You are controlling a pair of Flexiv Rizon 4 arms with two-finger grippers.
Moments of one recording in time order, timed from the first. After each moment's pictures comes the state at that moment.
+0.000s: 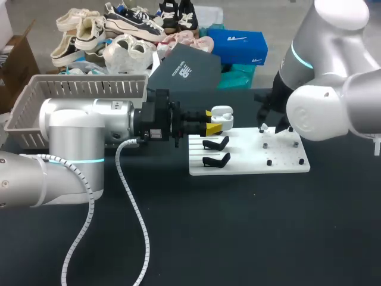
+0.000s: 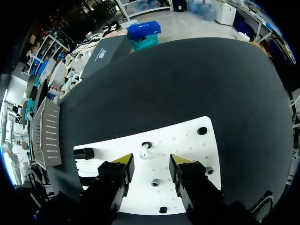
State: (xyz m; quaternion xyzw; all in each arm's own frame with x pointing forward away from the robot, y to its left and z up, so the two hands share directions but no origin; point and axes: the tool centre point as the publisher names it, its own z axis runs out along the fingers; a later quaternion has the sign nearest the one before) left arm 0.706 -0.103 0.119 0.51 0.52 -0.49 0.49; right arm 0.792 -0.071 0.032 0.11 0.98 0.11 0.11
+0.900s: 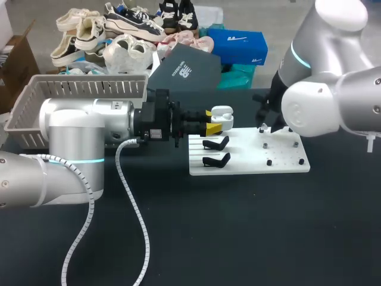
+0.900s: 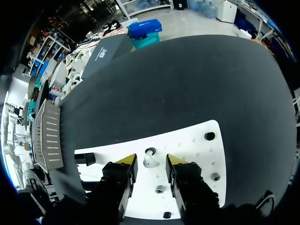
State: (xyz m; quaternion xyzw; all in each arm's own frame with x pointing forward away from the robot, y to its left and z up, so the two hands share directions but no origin) left arm 0.706 -0.103 0.119 0.51 0.52 -0.49 0.49; right arm 0.801 -0.066 0.025 0.12 0.98 0.12 0.10
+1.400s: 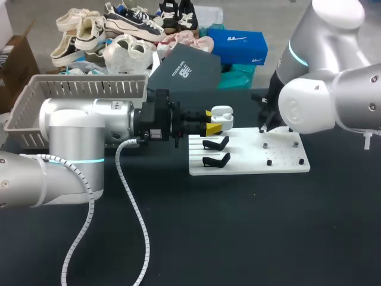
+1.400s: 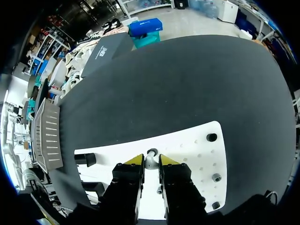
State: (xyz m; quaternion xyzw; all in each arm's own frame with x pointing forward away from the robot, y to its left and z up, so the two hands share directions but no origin) left arm 0.706 -0.103 0.119 0.51 0.52 -0.49 0.49; right arm 0.803 -0.063 0.025 0.11 0.98 0.12 0.10
